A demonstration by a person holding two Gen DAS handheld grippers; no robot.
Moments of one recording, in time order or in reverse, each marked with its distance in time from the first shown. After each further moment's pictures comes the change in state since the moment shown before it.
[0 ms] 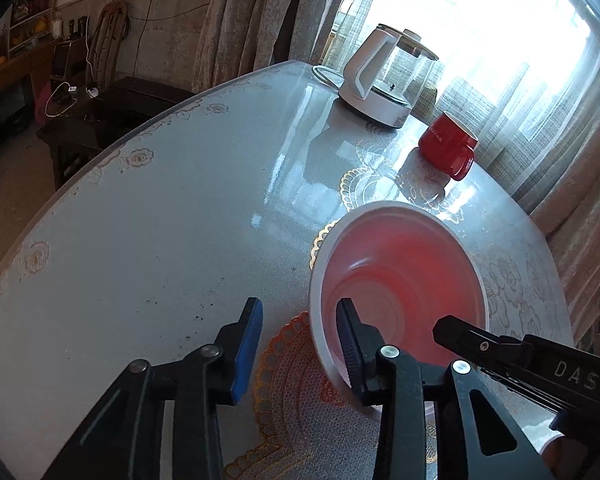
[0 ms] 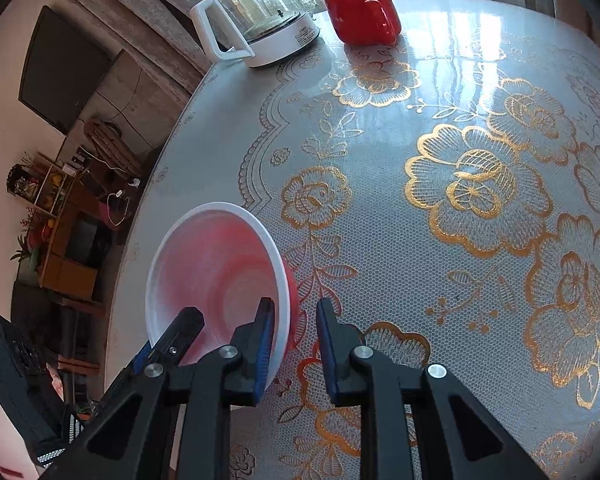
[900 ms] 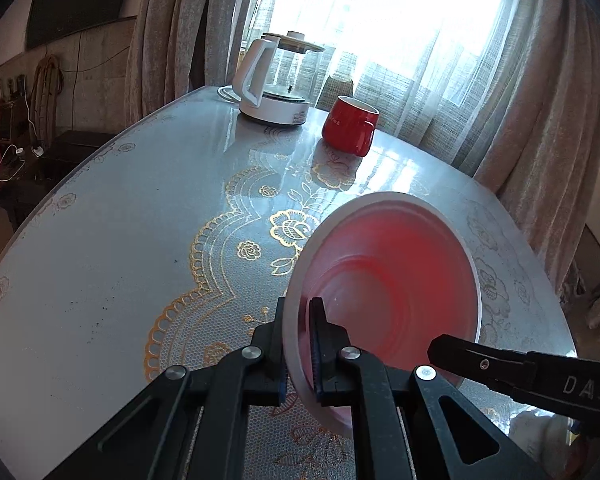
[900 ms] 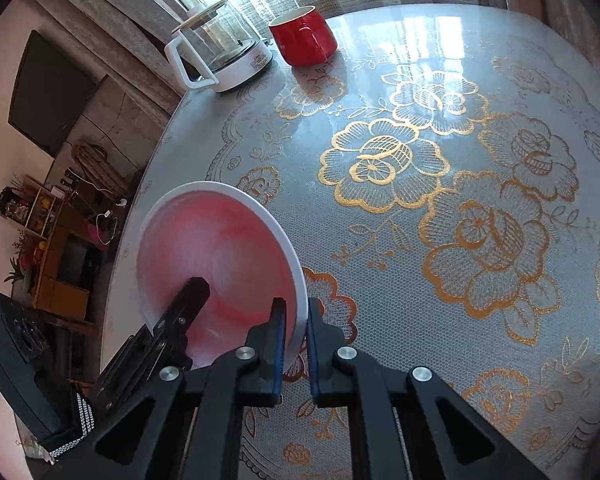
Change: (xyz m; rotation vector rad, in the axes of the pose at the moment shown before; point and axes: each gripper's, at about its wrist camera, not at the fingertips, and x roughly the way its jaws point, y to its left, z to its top) left arm -0.025 -0.068 -0.037 0.229 -0.078 -0.145; right arm -0.080 -0.048 -0.052 0.070 -0.066 -0.053
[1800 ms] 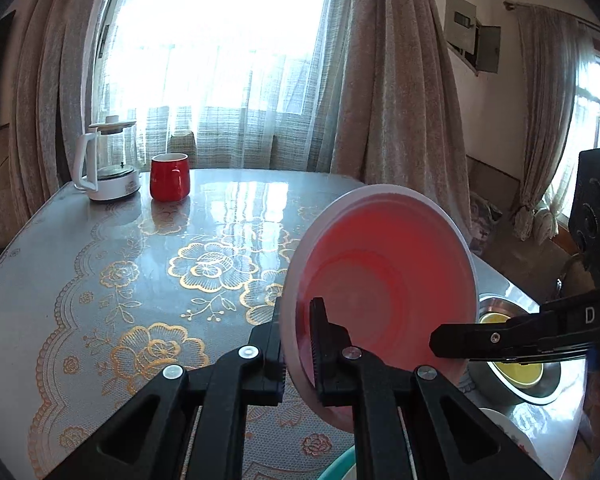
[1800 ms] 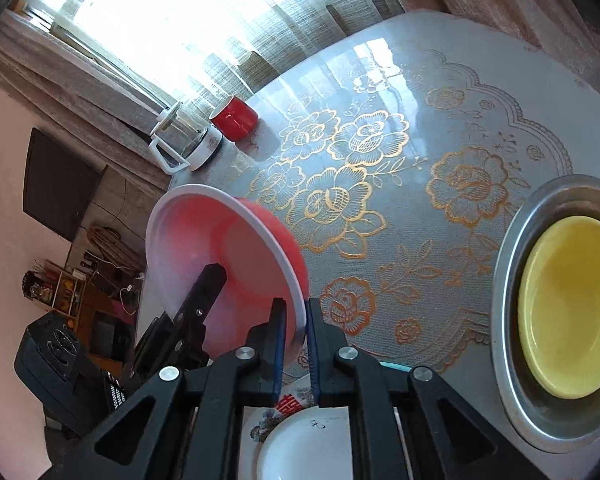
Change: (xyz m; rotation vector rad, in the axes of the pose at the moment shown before) left arm -0.069 -0.124 -0.069 0.411 -0.174 -0.334; right arm -0.134 -0.111 -0.090 0.224 -0.222 0.077
